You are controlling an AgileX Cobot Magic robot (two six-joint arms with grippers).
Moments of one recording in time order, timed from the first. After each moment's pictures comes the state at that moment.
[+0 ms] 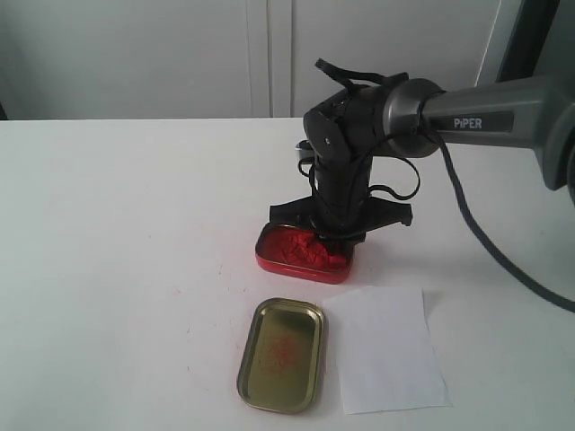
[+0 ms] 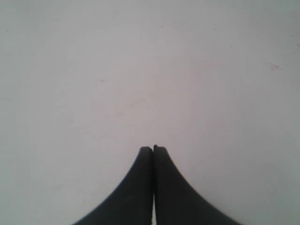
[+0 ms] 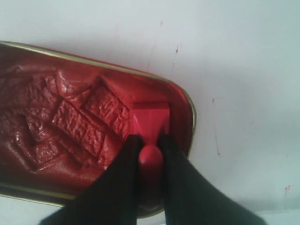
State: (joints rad) left arm -0.07 0.00 0.02 -0.06 0.53 0.08; right arm 0.57 2.15 -1.53 -0.20 0.91 0.69
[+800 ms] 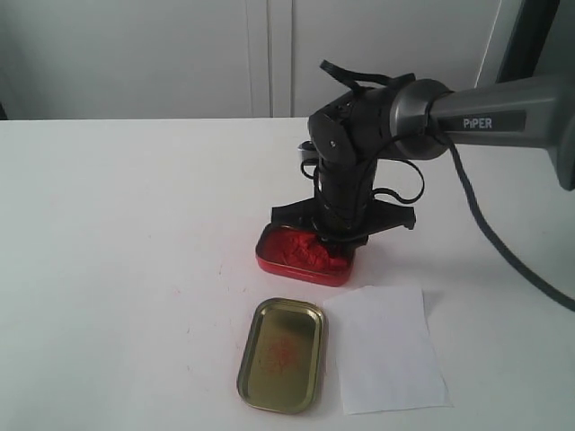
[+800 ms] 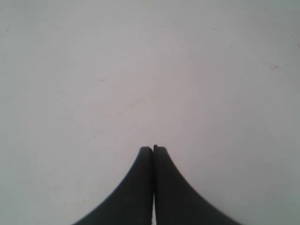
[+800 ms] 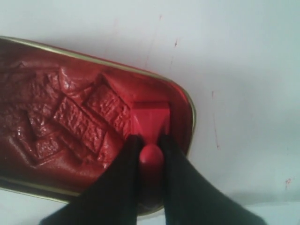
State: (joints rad) left arm -0.07 0.00 0.02 -0.06 0.53 0.08; right arm 0.57 2.09 -1.50 -0.20 0.87 0.69
